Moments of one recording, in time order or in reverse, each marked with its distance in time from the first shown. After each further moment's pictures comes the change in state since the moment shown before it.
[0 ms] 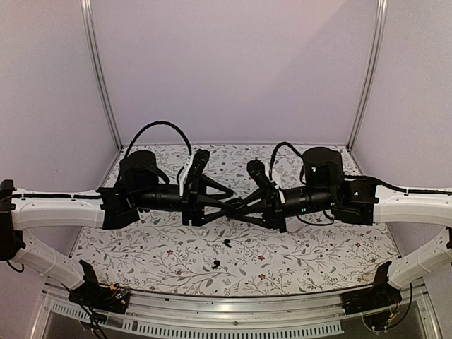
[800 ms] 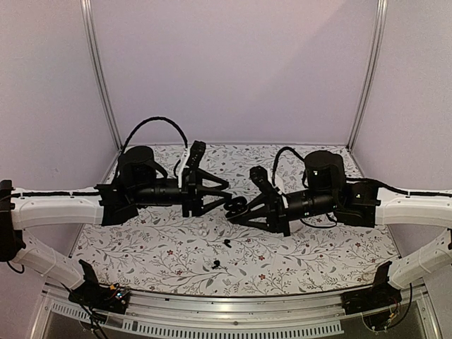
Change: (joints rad) left arm 0.047 -0.003 0.015 -0.022 -0.054 -0.032; right arm -0.006 -0.022 -0.034 -0.020 -0.021 -0.034
